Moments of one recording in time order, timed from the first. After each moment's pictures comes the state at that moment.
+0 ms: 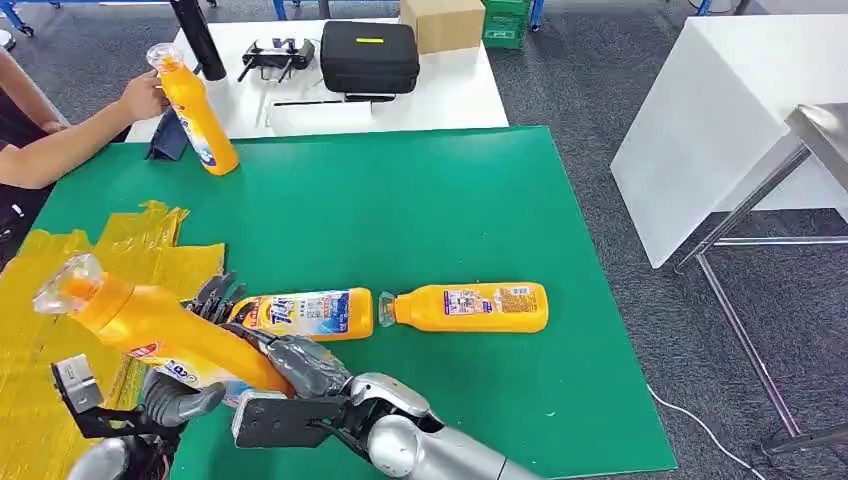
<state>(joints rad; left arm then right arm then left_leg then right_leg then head) 0.07 0.21 -0.16 -1.59 0.17 -0.33 -0.37 -0.42 0.25 1.07 -1.13 0.17 0.05 -0.16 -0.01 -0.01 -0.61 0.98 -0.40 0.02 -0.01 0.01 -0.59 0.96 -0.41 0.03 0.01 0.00</state>
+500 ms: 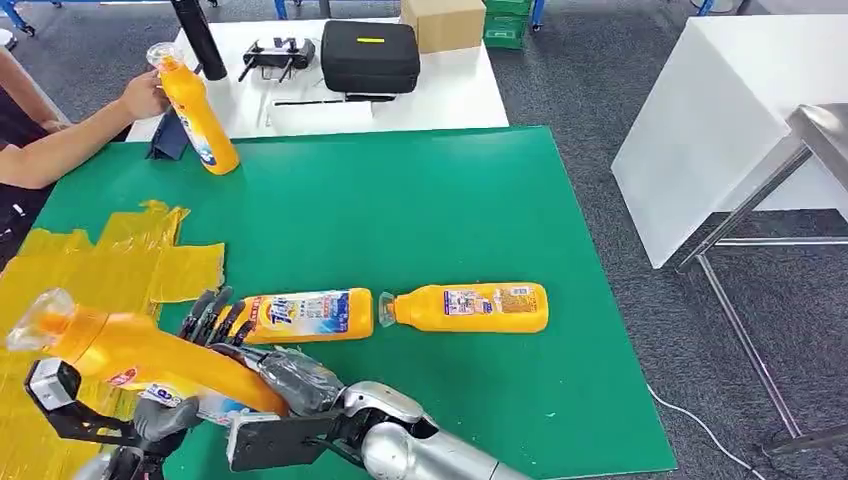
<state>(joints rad) 0.11 0.24 -0.16 -1.52 0.68 -0.60 -0.24 -0.42 0.27 1.09 -1.04 0.22 0.07 -0.22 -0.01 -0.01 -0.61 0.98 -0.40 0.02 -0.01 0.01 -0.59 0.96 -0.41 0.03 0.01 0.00</state>
